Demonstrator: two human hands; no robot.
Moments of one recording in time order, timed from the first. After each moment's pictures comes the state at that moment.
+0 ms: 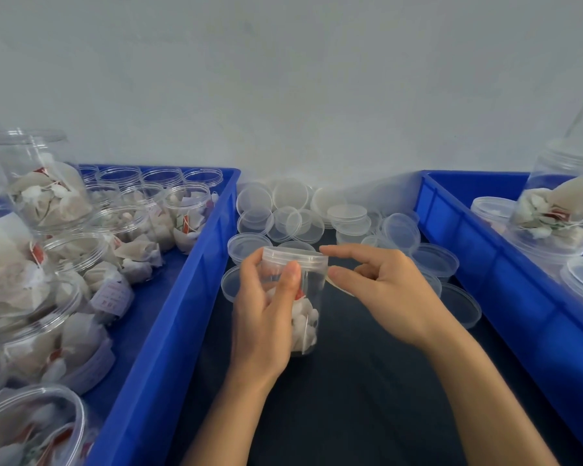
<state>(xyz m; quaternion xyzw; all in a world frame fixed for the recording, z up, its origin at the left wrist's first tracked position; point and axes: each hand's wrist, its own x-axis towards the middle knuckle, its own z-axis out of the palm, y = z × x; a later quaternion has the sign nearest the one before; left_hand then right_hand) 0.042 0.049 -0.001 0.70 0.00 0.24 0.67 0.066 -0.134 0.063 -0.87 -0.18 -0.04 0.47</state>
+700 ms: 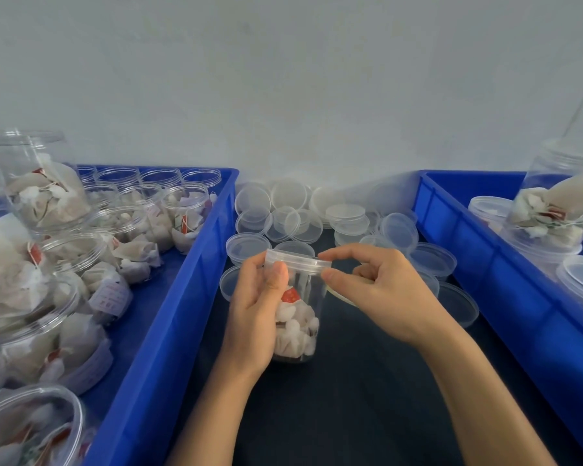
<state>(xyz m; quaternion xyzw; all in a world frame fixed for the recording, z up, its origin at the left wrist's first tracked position) 0.045 0.061 0.000 0.67 -0.04 0.18 0.72 0.067 -0.133 0.060 -0.86 -0.17 -0.02 0.48</state>
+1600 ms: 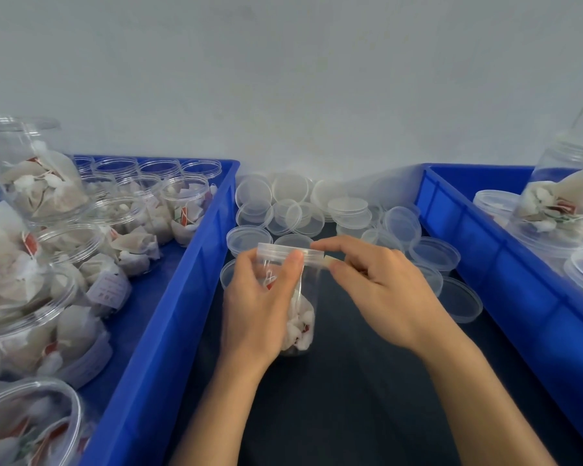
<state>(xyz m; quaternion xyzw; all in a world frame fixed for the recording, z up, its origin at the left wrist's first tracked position) 0.037 0.055 0.017 0.73 0.08 0.20 0.65 0.061 -0.124 0.061 -0.92 -0.20 -0.09 0.34</state>
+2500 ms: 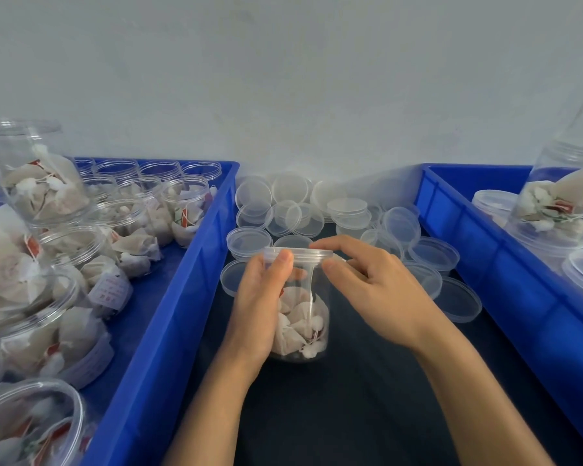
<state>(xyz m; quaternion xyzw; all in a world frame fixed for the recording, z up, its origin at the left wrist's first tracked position) 0.042 0.061 0.010 0.66 -0.01 0.11 0.74 0.060 -0.123 0.062 -0.90 -0.21 -0.05 0.38</state>
